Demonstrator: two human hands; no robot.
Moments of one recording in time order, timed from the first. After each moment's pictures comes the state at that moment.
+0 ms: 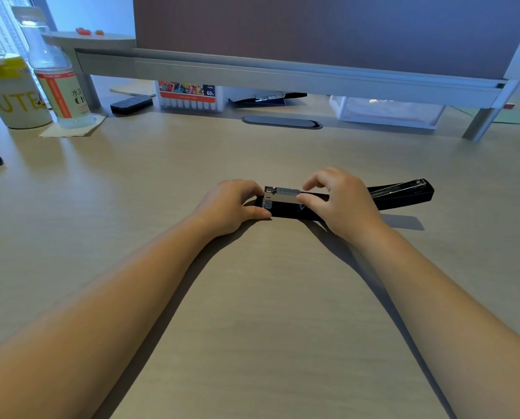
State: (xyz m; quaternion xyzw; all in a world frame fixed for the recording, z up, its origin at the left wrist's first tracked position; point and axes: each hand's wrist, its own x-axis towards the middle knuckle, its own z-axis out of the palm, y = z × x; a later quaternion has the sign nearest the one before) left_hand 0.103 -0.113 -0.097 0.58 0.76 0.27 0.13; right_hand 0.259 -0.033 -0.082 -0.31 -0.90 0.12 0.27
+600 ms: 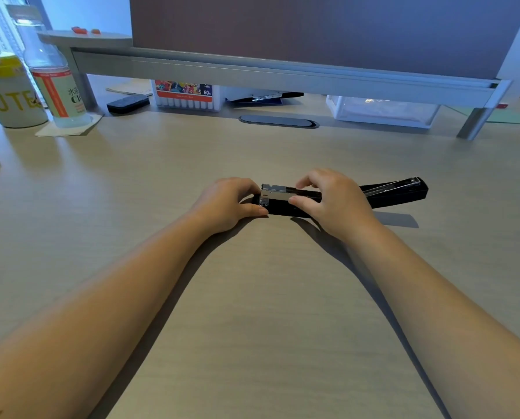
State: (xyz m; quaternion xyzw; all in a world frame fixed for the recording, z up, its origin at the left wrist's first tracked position) left_hand 0.101 -0.110 -0.099 0.58 0.75 0.28 0.12; right_hand 0.258 -0.036 -0.082 -0.32 -0.91 0.10 0.24
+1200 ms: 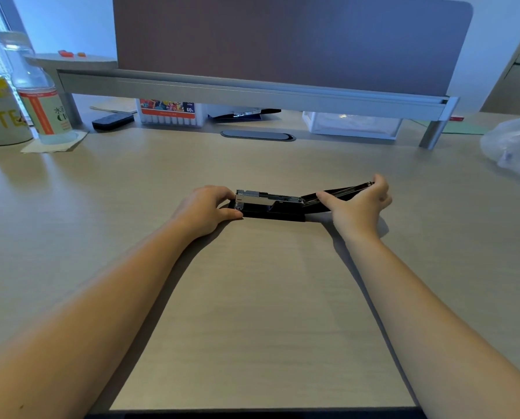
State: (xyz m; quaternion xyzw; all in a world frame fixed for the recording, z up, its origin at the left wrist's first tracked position) left_hand 0.103 -0.117 -0.097 0.55 0.78 0.28 0.11; right_hand 0.296 -0.032 -0.087 -0.53 -0.60 0.34 0.49
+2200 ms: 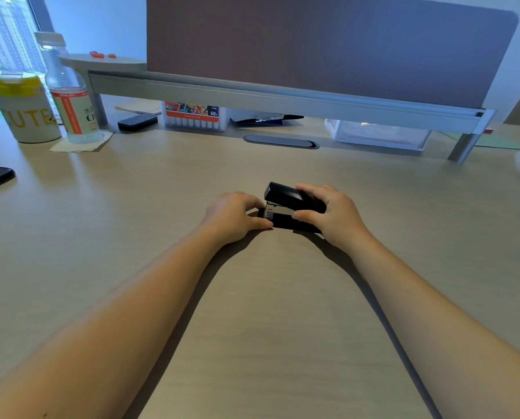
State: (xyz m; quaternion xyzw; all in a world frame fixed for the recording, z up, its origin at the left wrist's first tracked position) left_hand 0.089 -0.105 -0.104 0.55 0.78 0.27 0.13; right_hand 0.249 -0.030 -0.087 -0.31 -0.86 0.27 0.29
